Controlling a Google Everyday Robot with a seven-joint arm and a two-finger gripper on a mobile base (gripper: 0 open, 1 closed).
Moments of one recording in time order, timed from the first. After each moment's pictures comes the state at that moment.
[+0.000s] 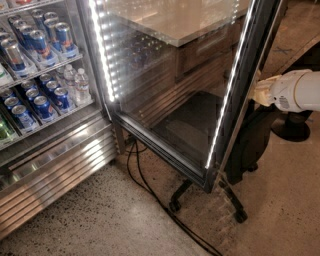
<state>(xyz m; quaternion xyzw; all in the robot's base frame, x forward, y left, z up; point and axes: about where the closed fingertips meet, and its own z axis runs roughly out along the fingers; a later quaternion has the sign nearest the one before) 0.629 -0.280 0.867 -0.34 0.81 0.00 0.49</state>
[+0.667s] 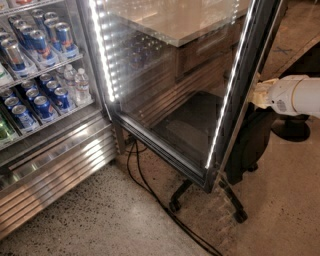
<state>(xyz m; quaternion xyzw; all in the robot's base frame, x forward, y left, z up) 0.638 -0.278 0.854 -0.33 0.79 0.03 0.51</state>
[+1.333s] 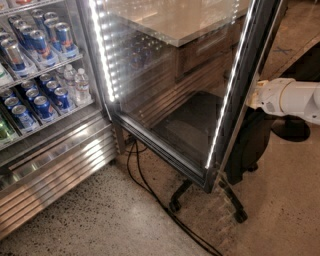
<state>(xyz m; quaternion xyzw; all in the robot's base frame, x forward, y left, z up) 0.667 -0.270 0.831 -0.34 0.78 0.04 0.53</state>
